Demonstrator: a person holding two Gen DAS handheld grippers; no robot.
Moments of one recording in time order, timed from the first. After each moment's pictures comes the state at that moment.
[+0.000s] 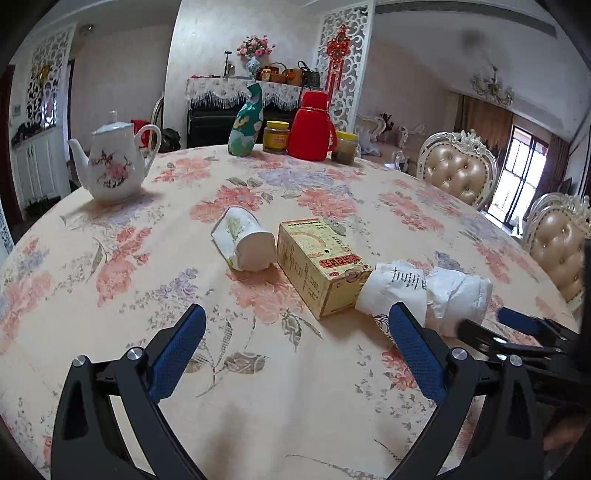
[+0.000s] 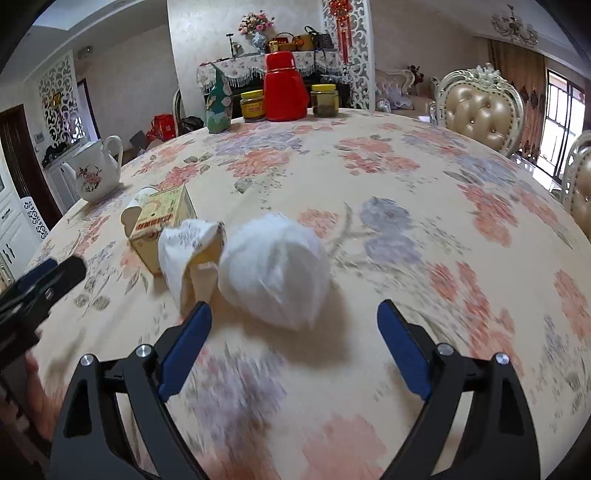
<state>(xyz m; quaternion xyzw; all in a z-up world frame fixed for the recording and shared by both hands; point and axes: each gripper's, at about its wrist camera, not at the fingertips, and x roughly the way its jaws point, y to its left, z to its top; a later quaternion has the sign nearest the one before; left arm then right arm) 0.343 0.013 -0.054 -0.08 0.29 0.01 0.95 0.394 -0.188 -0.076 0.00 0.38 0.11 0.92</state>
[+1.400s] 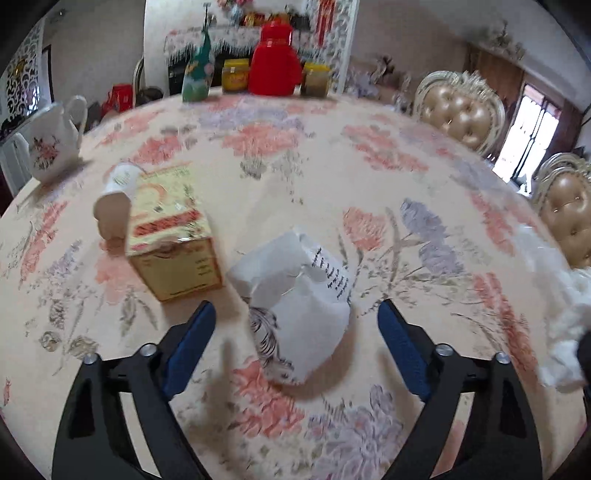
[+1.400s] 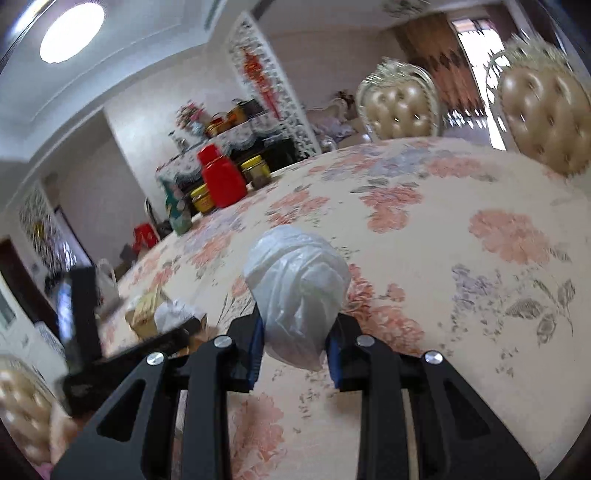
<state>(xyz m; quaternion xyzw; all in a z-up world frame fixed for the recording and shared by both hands) 0.429 -0.108 -0.090 -0.06 0.42 0.01 0.91 0.316 -0.334 -0.059 0.23 0.26 0.05 0.94</state>
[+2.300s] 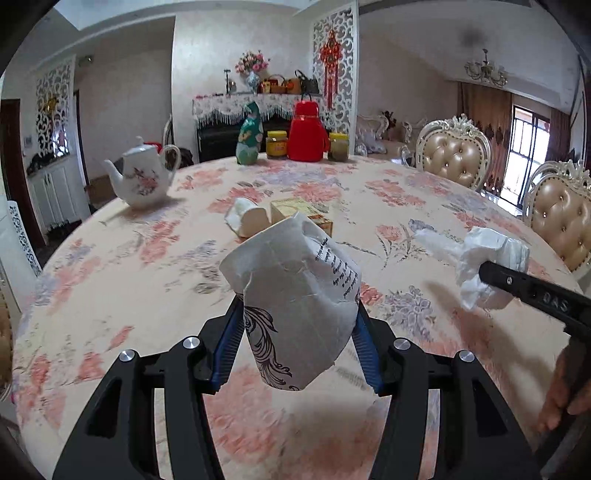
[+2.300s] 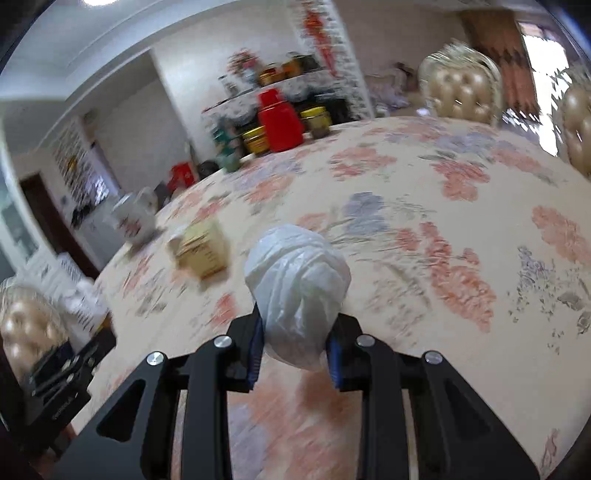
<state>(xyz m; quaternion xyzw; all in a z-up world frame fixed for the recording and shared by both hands) 0.230 -0.033 -0.040 -0.02 0.27 0.04 0.96 0.292 -0.248 -0.049 0.10 0.32 0.17 0.93</state>
